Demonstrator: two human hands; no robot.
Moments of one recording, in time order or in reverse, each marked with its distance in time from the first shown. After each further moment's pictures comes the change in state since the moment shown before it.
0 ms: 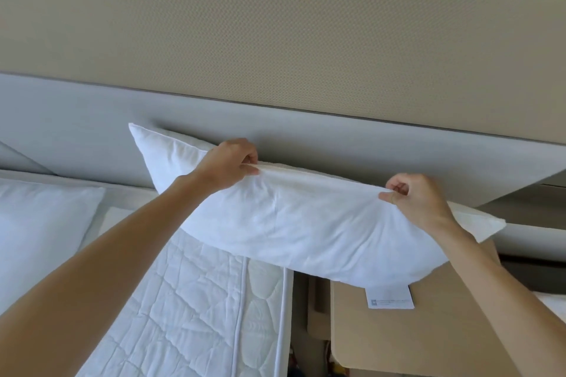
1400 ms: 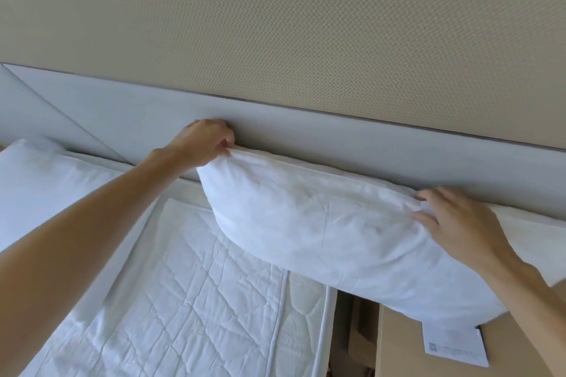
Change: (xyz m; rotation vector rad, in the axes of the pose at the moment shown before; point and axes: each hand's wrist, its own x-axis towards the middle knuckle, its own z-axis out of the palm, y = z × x) left_hand -0.008 -0.103 -0.073 0.364 -0.010 -0.152; right_hand 0.036 0.005 0.051 -0.501 0.073 -0.428
